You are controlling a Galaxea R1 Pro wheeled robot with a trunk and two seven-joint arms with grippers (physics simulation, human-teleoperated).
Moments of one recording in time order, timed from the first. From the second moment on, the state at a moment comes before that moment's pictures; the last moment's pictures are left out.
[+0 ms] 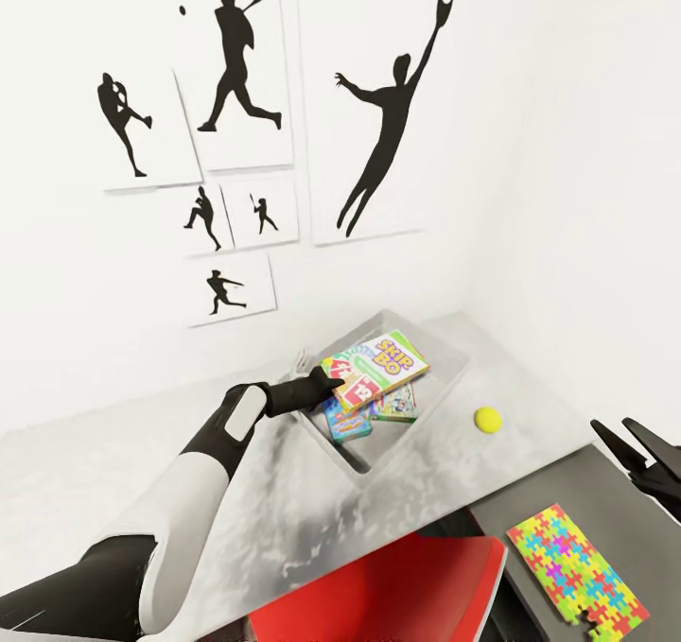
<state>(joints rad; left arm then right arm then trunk) -0.95 -0.17 0.09 -0.57 0.65 0.75 -0.40 -0.13 -0.24 -0.72 -1.56 -0.94 0.86 1.07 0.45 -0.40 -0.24</state>
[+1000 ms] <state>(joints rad) -0.95 -0.17 0.20 -0.57 0.64 0.81 -0.39 -0.13 -0.23 -0.72 -1.56 -0.94 0.86 1.07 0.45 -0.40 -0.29</state>
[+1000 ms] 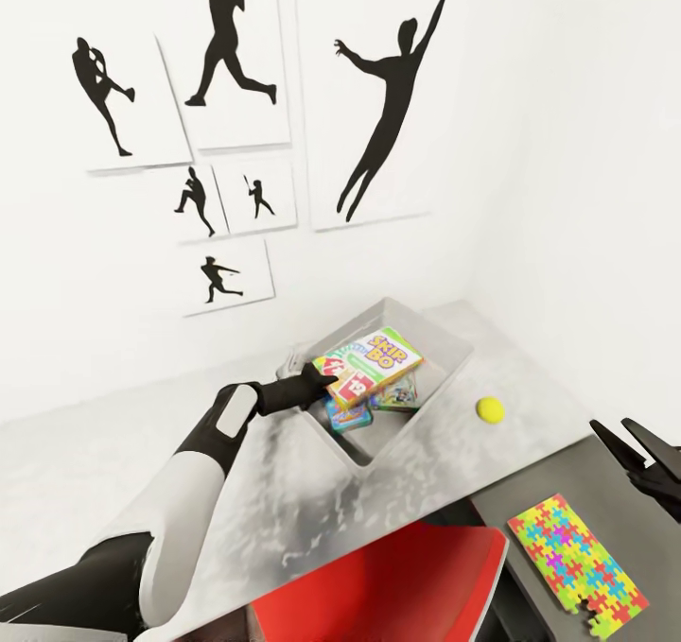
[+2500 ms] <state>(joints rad) -0.94 -0.16 0.22 -0.77 0.65 1.03 -0.36 -0.13 -0.23 -0.72 -1.56 -0.94 0.85 1.08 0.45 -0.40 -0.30</state>
